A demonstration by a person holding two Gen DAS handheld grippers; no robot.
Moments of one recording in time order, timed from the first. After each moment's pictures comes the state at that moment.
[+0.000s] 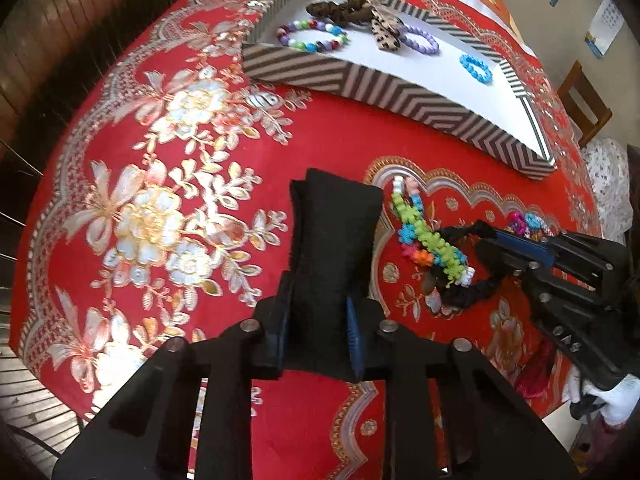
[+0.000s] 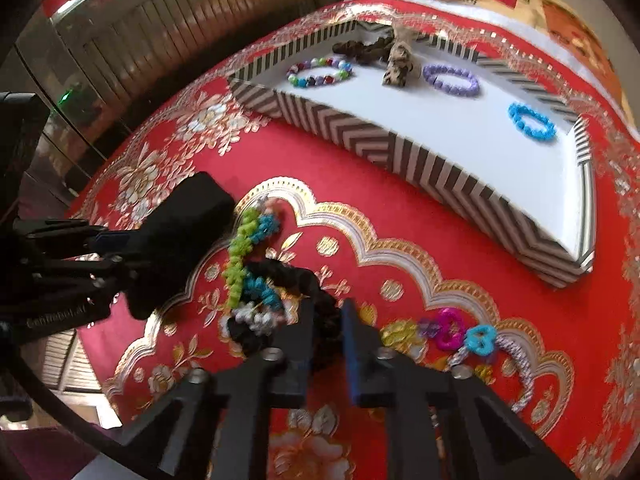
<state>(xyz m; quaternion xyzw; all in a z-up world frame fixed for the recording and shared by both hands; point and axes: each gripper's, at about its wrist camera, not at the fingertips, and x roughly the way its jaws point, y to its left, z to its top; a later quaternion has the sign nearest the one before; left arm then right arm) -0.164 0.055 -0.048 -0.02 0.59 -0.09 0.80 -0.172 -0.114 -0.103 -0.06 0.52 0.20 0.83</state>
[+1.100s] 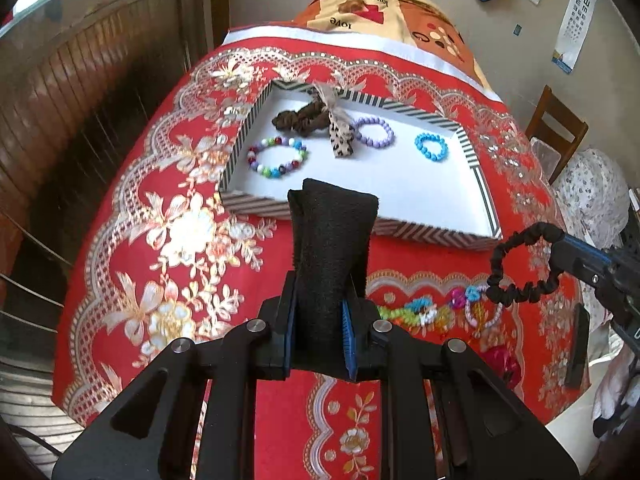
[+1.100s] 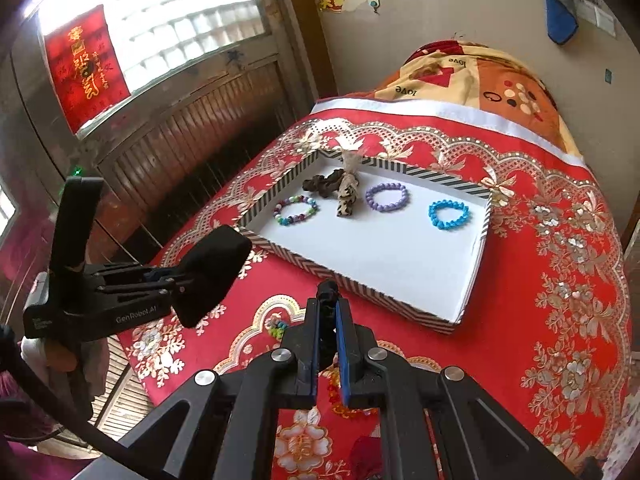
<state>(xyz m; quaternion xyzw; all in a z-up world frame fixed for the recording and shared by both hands) -0.143 0.030 0.038 0.00 0.50 -0.12 0.86 -0.205 -0.175 0.028 0.02 0.41 0.18 0.89</state>
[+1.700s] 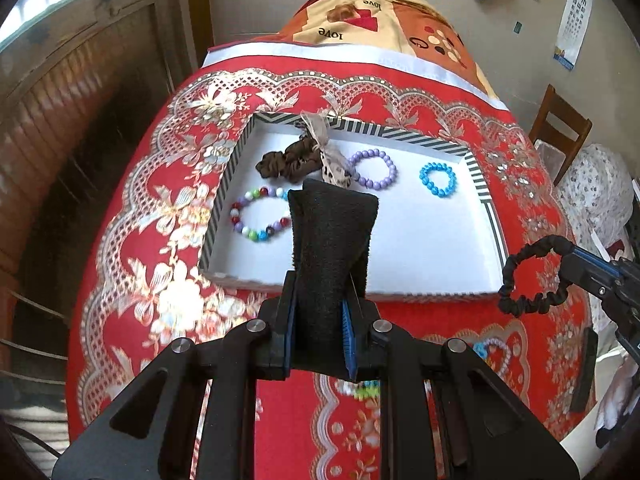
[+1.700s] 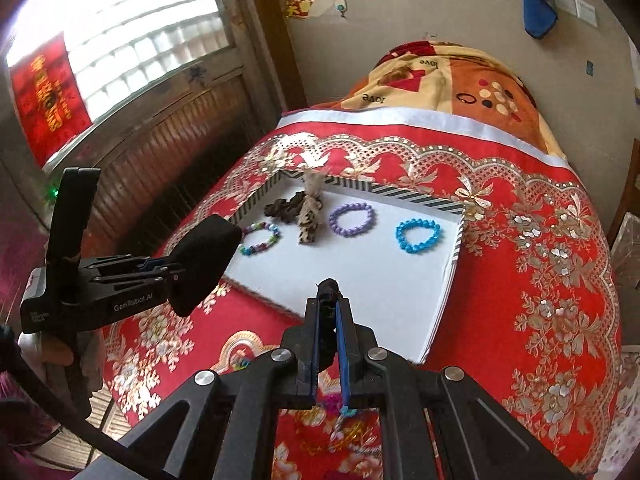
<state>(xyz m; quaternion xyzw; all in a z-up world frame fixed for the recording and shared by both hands) -0.074 0.006 0.041 0.03 0.50 -0.12 0.86 -0.156 -0.199 0.033 0.04 0.41 0.14 0.90</state>
